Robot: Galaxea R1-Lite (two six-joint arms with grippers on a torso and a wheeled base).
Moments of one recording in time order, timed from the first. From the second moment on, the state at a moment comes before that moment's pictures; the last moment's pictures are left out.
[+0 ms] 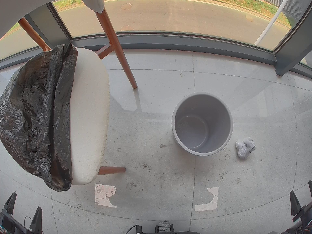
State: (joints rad) left arm 0.00 0.03 -0.02 -0.01 -0.03 0.02; right arm -0.08 0.11 -0.02 0.00 0.01 0.01
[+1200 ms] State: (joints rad) left arm 0.00 0.03 -0.03 -0.41 -0.06 0.02; right arm -0.08 0.11 -0.02 0.00 0.01 0.01
